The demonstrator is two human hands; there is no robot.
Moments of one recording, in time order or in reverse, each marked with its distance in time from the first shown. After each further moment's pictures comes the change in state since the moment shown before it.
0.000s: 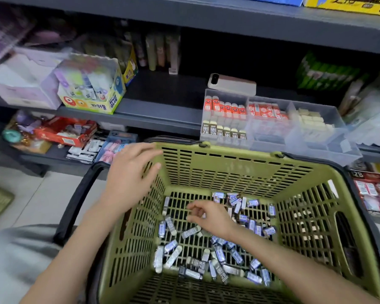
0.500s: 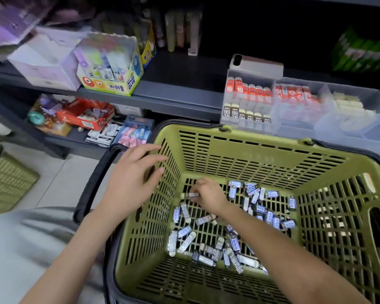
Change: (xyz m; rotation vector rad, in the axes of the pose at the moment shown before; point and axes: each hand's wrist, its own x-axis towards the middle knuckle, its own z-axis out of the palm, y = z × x) left_hand -0.040 -0.013 -0.004 -0.031 -0.069 -0.088; right_hand 0.071 0.024 0.051 -0.439 0.035 -0.200
